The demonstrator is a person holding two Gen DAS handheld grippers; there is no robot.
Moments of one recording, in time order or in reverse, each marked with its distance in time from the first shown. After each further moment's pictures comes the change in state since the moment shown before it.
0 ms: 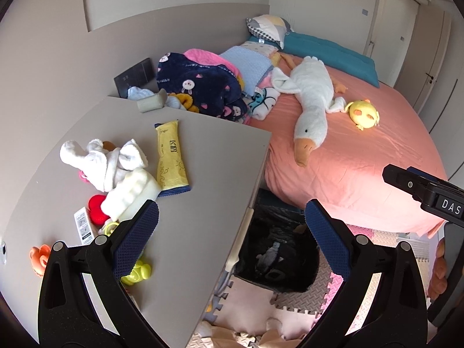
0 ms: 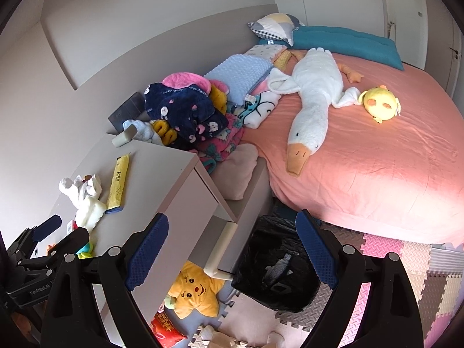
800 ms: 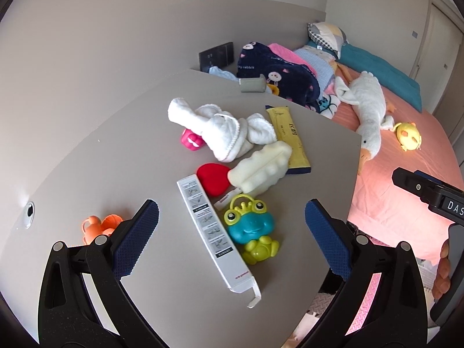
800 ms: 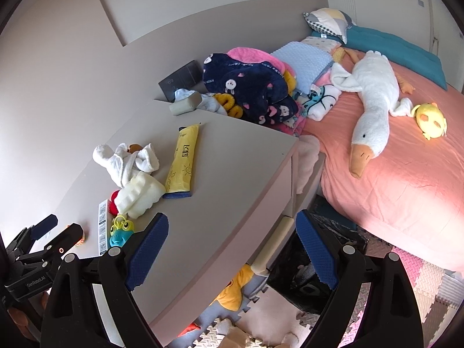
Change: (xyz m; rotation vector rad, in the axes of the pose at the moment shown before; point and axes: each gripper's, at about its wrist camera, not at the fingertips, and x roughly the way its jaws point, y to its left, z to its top) left arm -0.024 0.137 -0.039 -0.174 0.016 0.172; right arm 0.051 0.126 -0.009 -0.144 0.077 0.127
